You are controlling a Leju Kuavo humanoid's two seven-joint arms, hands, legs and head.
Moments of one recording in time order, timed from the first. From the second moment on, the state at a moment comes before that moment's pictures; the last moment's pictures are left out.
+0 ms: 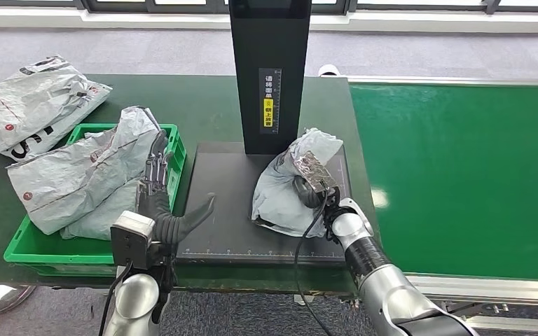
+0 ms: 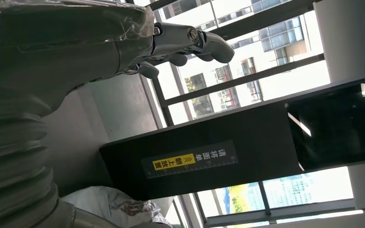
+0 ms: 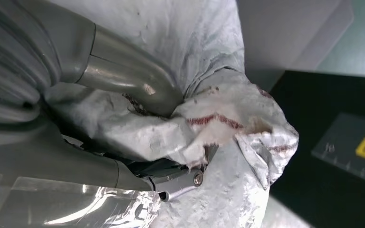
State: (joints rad) left arm -0.09 -0.24 -0.18 -1.65 -0.29 0.20 -0.40; right arm -0.65 0.26 0.08 -0.51 0.39 0.05 -0.22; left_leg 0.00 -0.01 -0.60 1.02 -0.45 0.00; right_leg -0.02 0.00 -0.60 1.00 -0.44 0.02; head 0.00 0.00
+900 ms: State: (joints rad) left arm -0.14 -0.23 -0.20 -1.55 -0.27 0.20 -0.44; right arm -0.66 0.30 0.25 -0.48 0.22 0.43 -0.46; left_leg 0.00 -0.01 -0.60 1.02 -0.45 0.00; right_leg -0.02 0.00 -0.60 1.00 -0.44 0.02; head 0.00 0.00
